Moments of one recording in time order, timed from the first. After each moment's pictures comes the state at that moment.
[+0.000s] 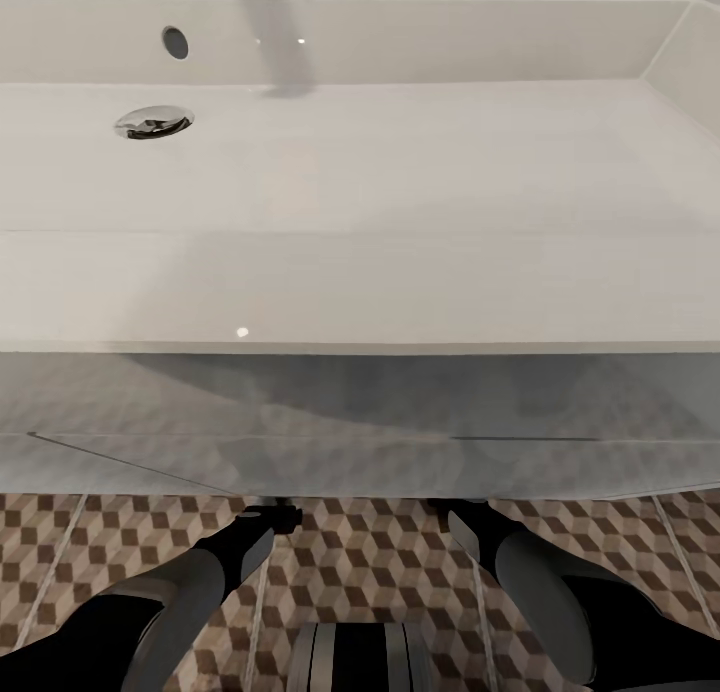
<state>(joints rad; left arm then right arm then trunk) -0.87 -0.10 -0.08 -0.08 0.07 0.07 0.12 -0.93 0.09 -0.14 -0.07 0.13 -0.05 -0.11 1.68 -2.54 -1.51</state>
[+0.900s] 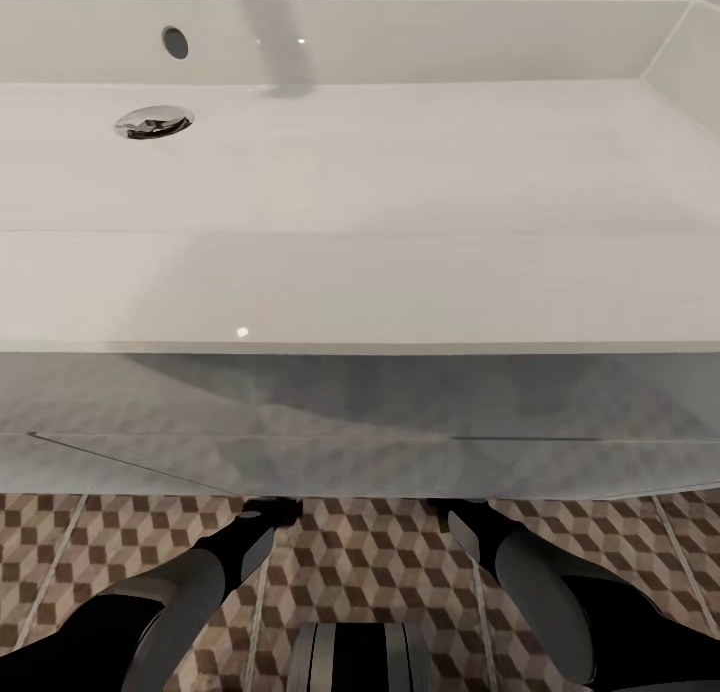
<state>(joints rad) -0.87 -0.10 -0.08 -0.09 0.06 0.00 0.12 -0.93 0.09 -0.14 -0.07 0.13 -0.05 -0.11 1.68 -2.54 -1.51</state>
